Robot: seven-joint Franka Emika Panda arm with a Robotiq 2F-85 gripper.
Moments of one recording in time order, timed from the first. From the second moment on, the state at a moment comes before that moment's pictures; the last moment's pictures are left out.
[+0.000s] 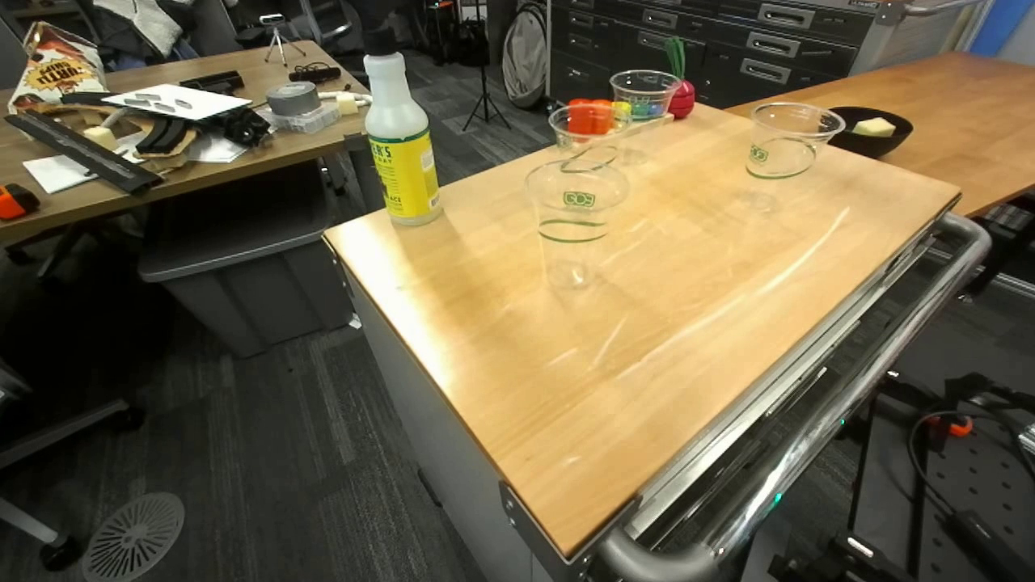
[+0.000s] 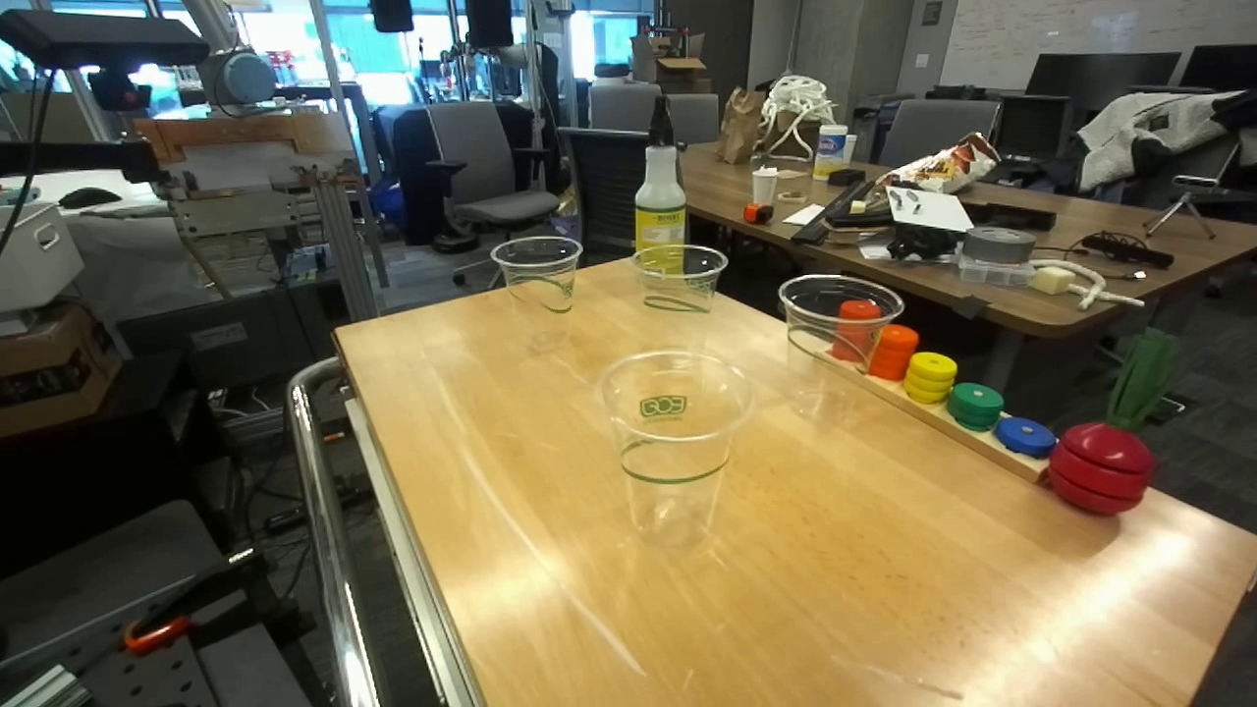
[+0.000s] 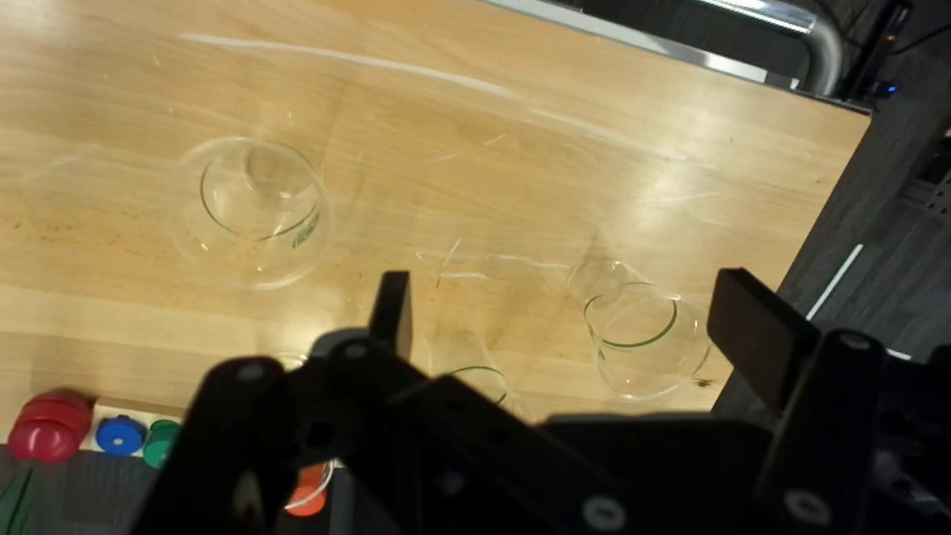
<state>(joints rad) -0.04 -0.59 -0.13 -2.31 0.02 1.76 -0.17</state>
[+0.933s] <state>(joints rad) -0.04 -0.22 -0.02 -2.19 0.04 1.89 0.14</state>
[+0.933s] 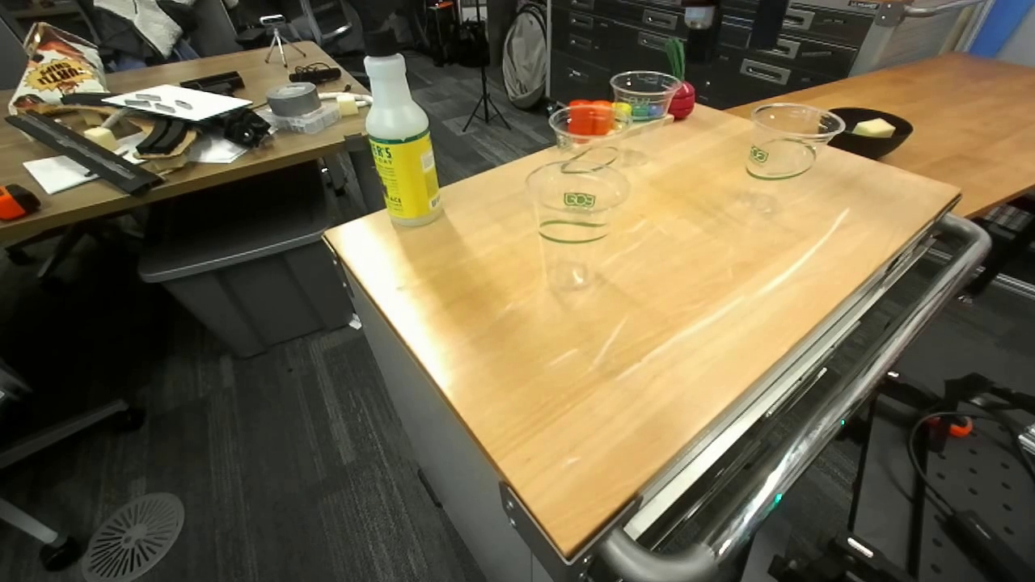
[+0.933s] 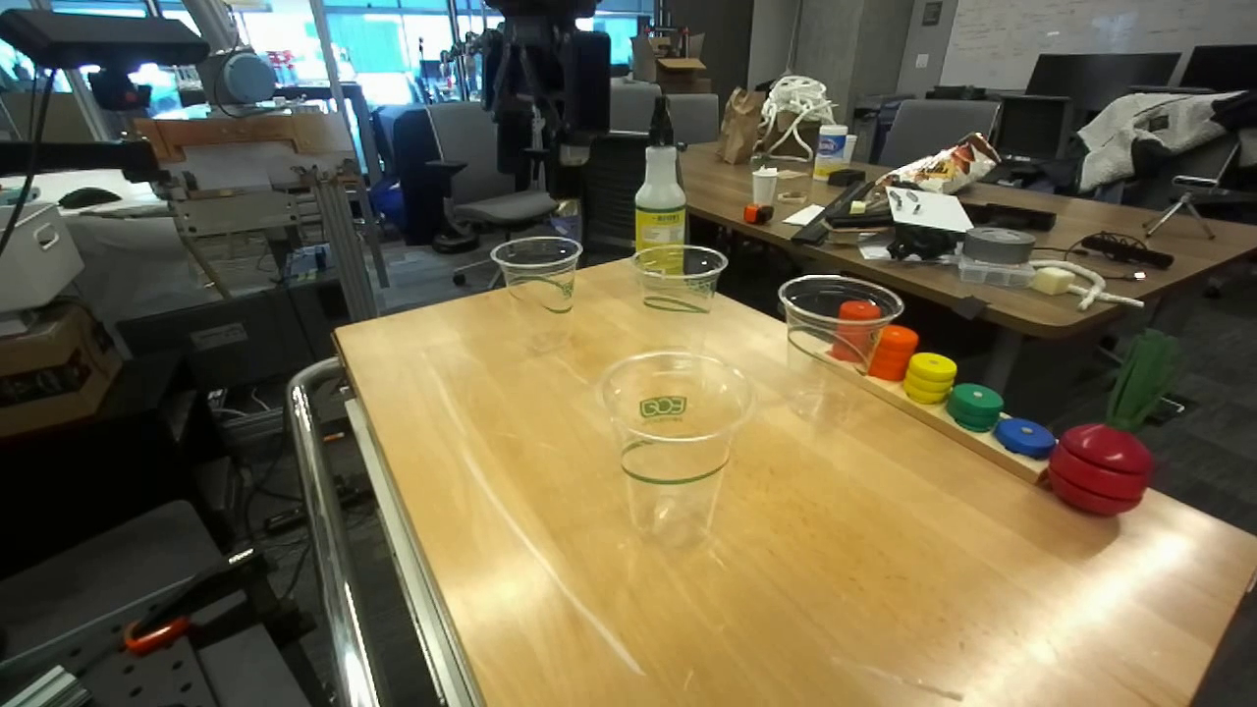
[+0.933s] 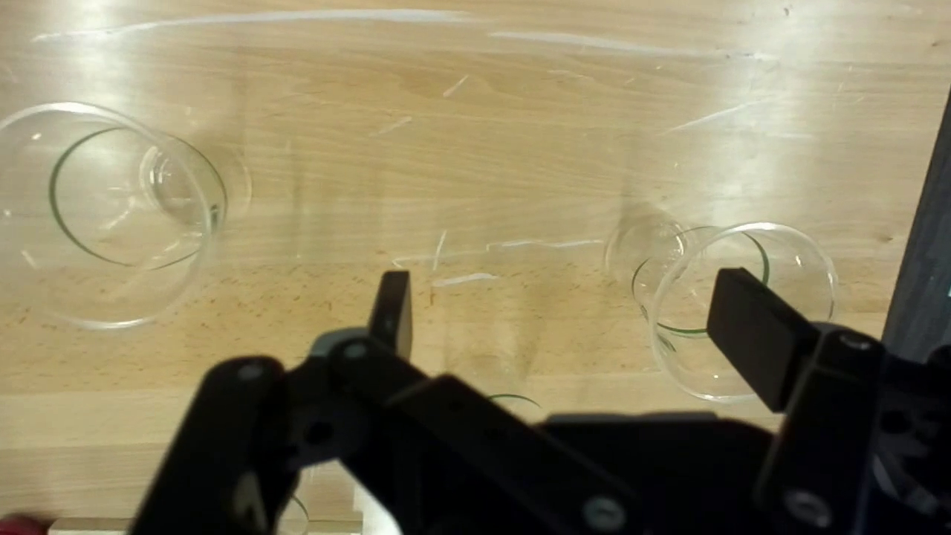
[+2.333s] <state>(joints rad) 0.02 0.00 0.04 -2.18 0.13 2.04 0.18</state>
